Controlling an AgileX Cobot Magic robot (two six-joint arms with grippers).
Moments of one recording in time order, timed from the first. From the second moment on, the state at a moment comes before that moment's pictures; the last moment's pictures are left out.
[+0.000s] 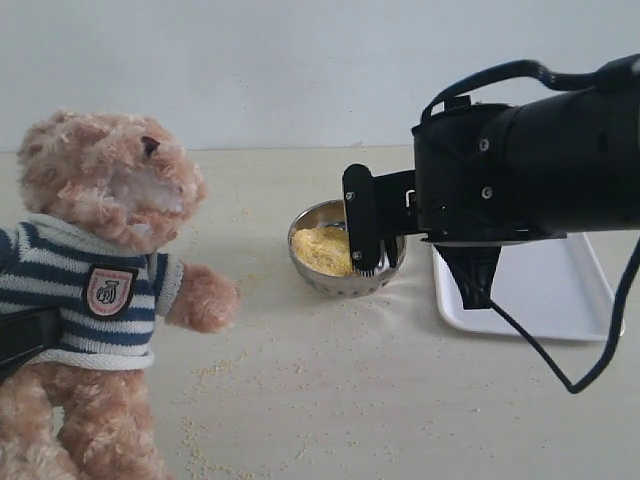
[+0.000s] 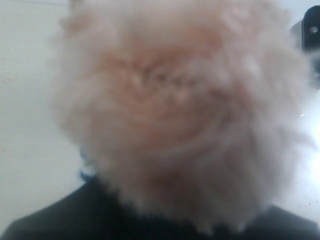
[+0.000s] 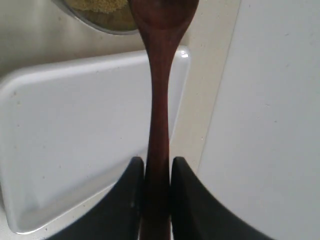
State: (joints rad) left arm -0.01 0.69 -0.18 -1.53 0.54 1.43; right arm 0.83 1.70 -1.03 -1.10 0.86 -0.04
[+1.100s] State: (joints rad) left arm -0.01 0.69 -0.18 -1.53 0.53 1.43; right arm 0.83 1.83 -1.13 -0.90 0.81 -0.06
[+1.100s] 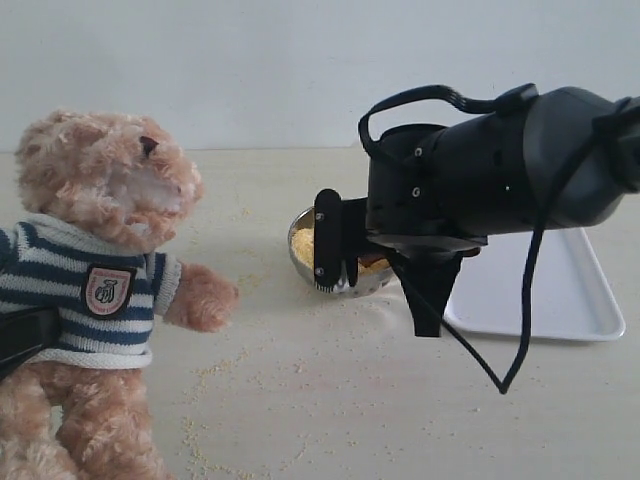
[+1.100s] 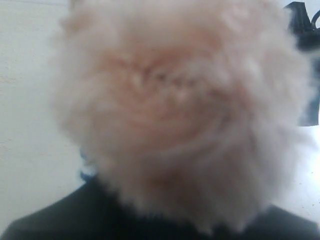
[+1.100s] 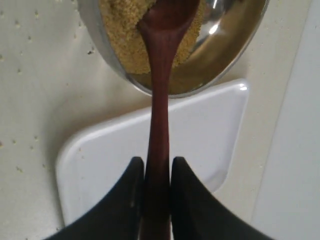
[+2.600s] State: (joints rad) left arm -0.01 0.69 -0.18 -1.53 0.53 1.43; right arm 0.82 1.80 -1.18 -0.74 0.83 0.15
